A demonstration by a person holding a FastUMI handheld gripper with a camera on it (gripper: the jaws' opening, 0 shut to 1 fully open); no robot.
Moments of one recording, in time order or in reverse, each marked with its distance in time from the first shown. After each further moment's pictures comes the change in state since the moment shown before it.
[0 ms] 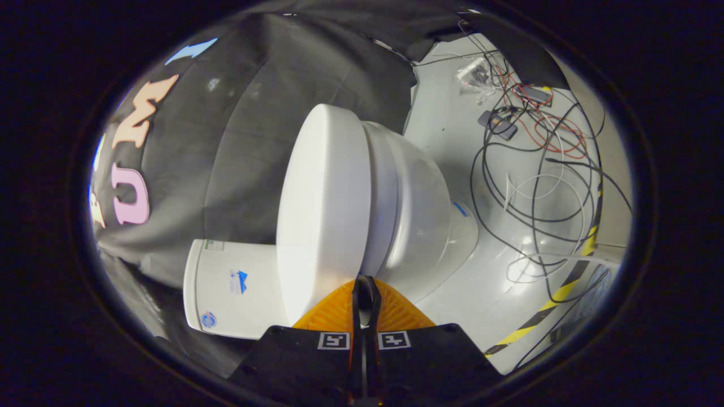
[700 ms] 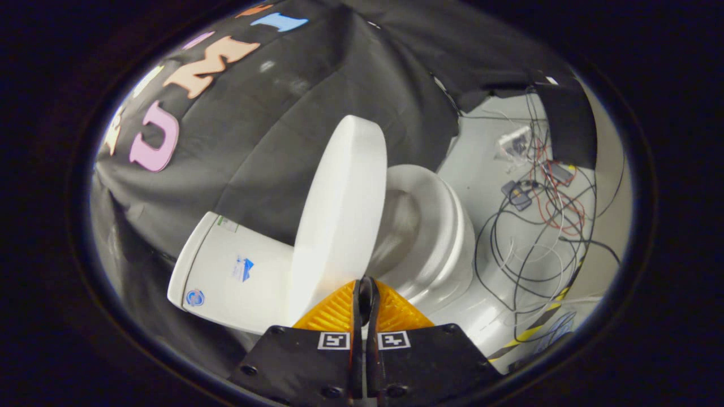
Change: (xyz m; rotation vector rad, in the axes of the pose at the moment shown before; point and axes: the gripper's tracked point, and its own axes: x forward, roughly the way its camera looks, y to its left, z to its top) arm -0.052 0.087 0.017 -0.309 -0.186 0.044
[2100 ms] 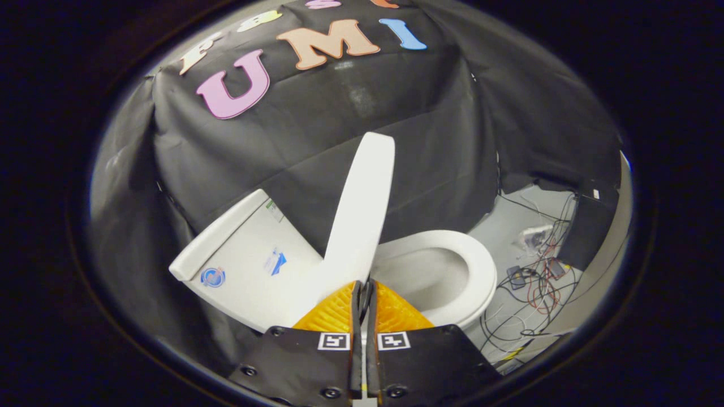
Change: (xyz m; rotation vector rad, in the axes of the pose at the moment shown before) arm -0.033 0.128 0.023 -0.401 -0.151 -0.015
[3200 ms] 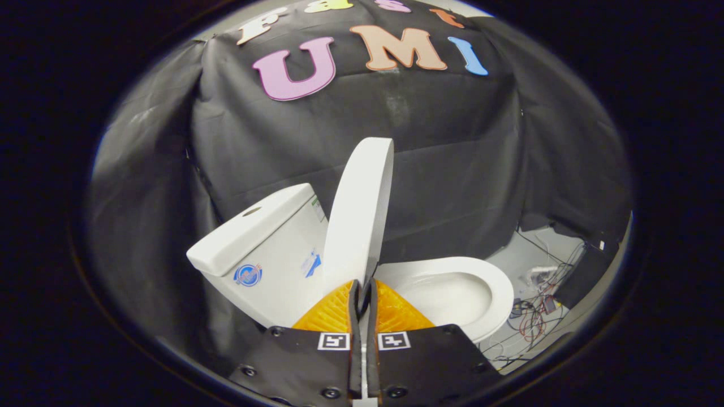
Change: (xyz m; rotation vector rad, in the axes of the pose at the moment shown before) arm -0.001 0.103 0.016 -0.247 -0.037 0.068
